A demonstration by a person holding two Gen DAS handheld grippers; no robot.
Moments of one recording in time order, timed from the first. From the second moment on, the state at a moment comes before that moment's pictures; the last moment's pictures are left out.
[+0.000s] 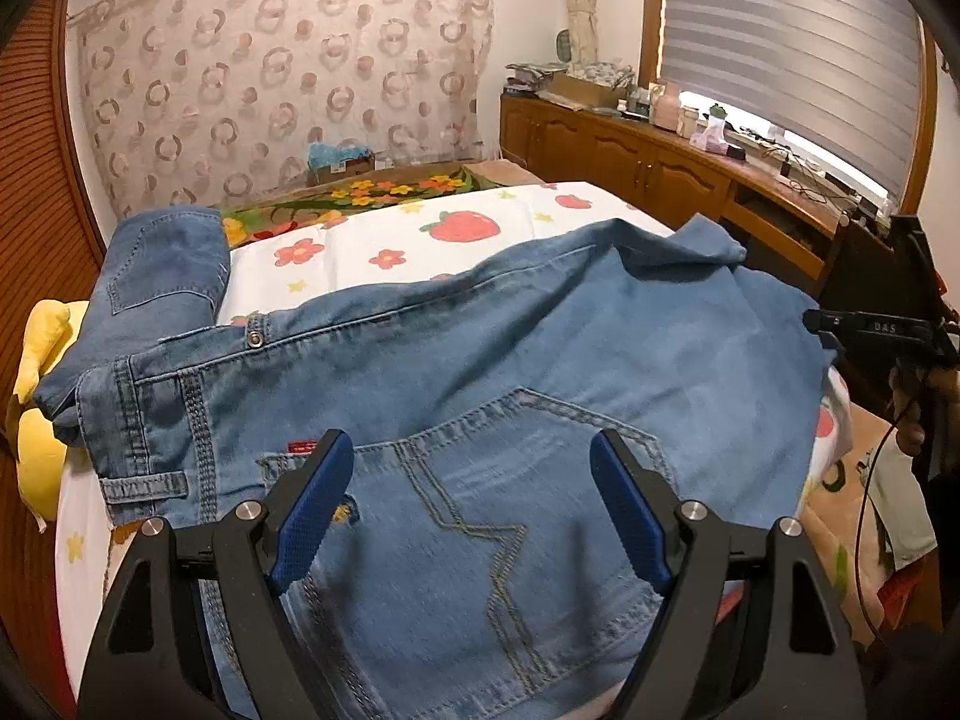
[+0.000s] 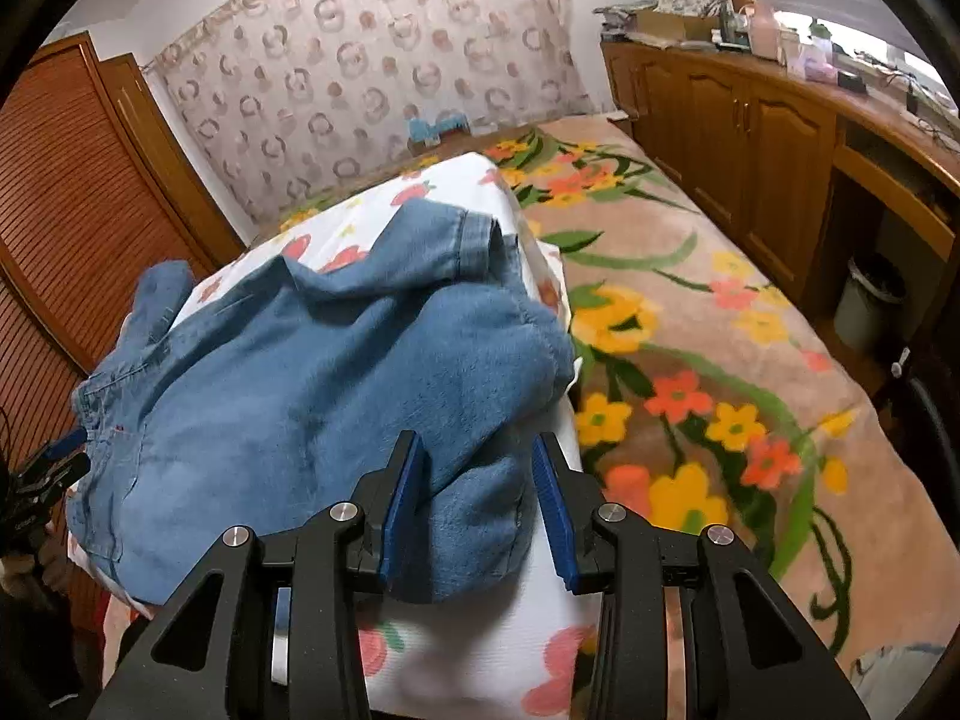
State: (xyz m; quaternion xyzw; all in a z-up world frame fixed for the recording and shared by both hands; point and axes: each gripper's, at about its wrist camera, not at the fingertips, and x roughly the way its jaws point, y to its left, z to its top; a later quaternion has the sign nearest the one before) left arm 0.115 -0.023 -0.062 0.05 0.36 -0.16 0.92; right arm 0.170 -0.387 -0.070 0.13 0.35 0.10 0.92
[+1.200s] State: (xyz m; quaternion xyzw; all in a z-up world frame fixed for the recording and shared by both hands) left arm 0.074 0.011 -0.047 0.00 0.32 -0.15 0.94; right arm 0.139 -0.323 0.014 0.06 0.20 0.15 0.97
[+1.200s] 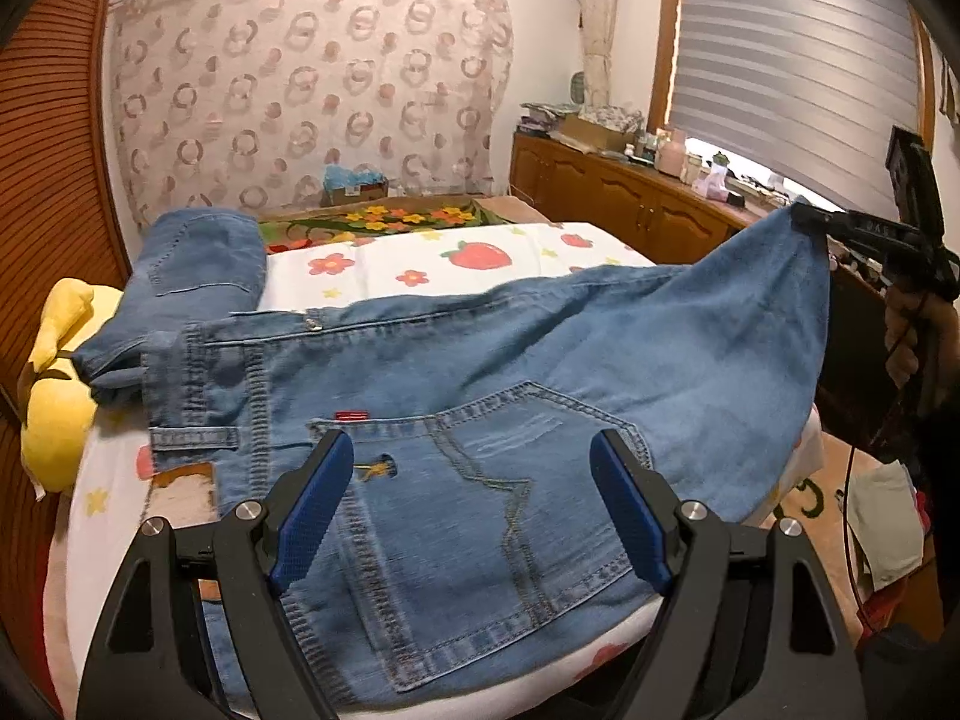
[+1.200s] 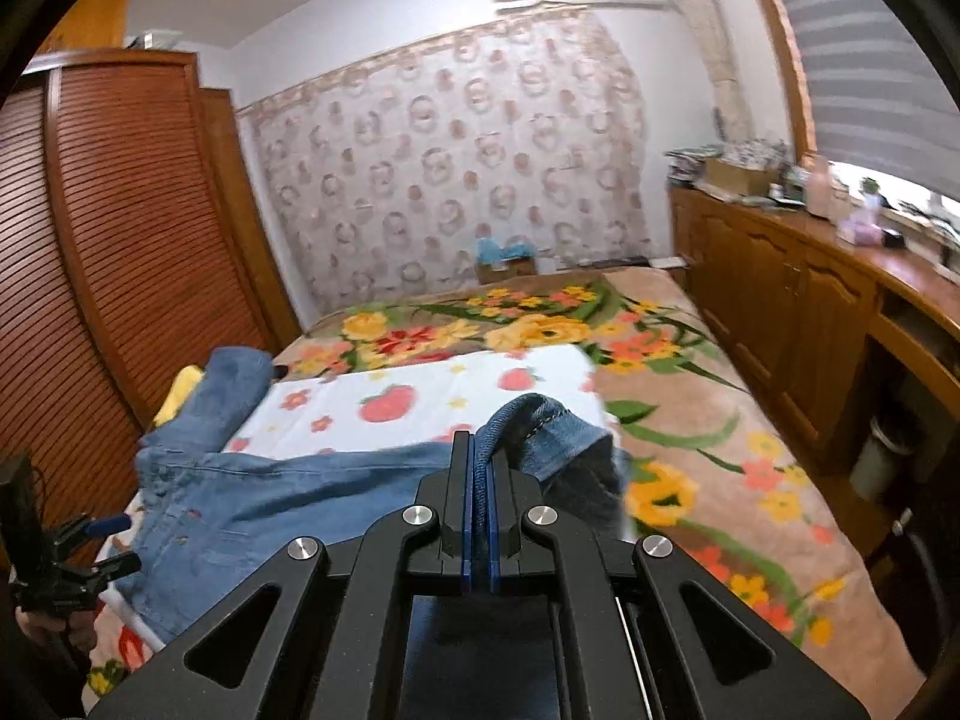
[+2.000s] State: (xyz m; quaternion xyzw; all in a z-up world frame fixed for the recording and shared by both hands) left arm 0.060 0.069 -0.043 -0.02 0.31 -0.10 0.95; right arm 0.164 -0.104 0.055 -0.13 0.24 0.36 0.89
